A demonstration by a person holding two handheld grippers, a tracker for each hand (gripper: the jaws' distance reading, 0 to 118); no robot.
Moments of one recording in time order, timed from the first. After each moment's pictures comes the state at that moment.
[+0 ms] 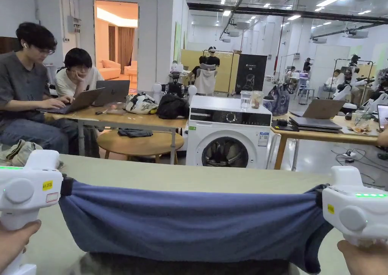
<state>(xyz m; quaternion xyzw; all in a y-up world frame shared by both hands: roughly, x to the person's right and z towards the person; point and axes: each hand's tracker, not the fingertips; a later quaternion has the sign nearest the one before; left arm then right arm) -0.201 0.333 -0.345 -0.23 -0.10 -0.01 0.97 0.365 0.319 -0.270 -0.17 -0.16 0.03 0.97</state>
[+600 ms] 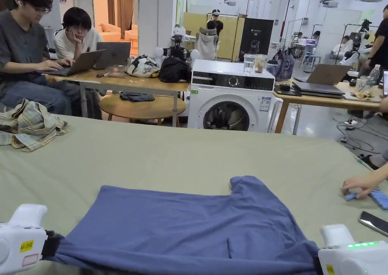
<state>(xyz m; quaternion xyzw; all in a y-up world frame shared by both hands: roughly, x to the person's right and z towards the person) -0.222 0.195 -0.249 -0.39 -0.12 -0.03 0.91 0.357 0.164 -0.187 -0.43 -0.11 0.07 0.89</state>
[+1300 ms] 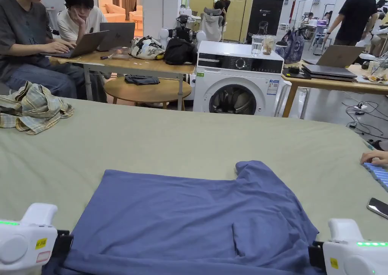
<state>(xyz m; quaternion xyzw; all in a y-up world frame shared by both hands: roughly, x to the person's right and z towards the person) -0.207 0.175 -0.255 -0.39 -0.10 -0.04 0.91 0.341 0.169 -0.178 -0.38 -0.13 0.02 0.92</state>
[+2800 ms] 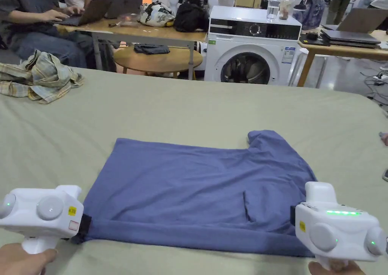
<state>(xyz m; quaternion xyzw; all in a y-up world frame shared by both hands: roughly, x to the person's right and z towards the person) -0.190 0.133 -0.270 -0.53 -0.06 -0.03 0.84 0.282 0.151 -0.195 -0.35 -0.12 0.00 0.93</state>
